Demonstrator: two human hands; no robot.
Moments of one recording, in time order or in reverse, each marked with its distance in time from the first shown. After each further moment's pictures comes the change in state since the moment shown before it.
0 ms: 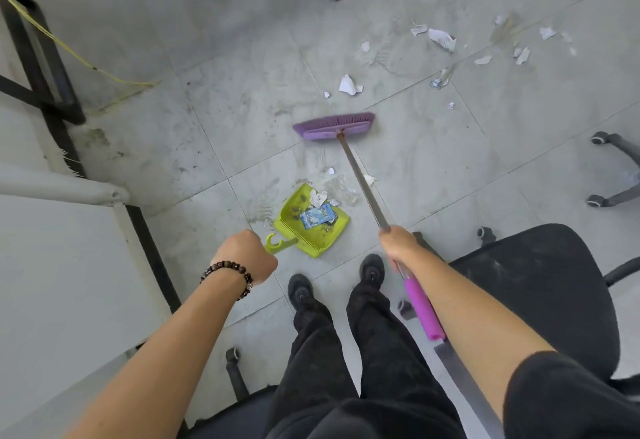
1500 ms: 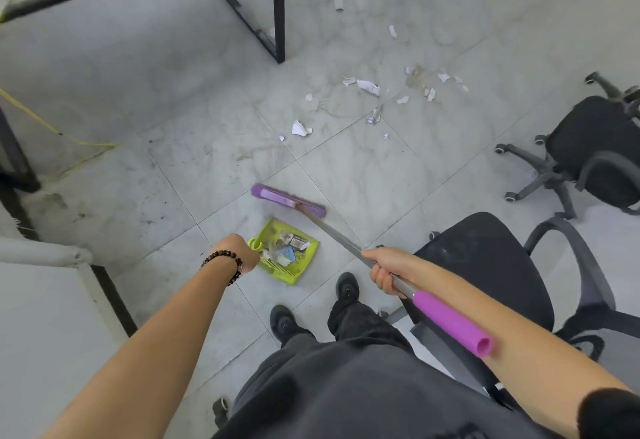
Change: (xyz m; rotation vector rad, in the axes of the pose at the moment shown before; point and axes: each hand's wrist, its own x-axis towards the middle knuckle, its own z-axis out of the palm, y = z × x) left_hand -0.029 -0.009 -0.017 -0.106 -0.034 0.096; right_hand -0.182 0.021 -0.026 0.840 -0.404 0.365
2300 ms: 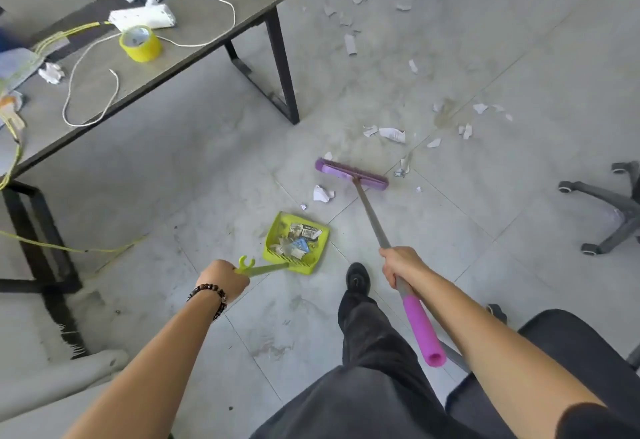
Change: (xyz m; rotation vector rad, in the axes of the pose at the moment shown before) left_hand 0.189 0.170 -0.195 -0.029 0.137 -0.078; right_hand 0.081 -0.332 -0.086 -0.096 0.325 -0.417
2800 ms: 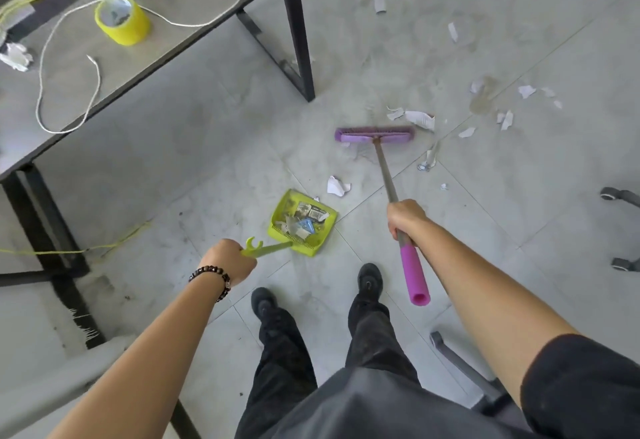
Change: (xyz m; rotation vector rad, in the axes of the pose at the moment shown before) left_hand 0.112 0.083 -0.090 0.120 -0.080 -0.001; right_hand 0.091 -0.214 0.008 -0.449 0.073 0.015
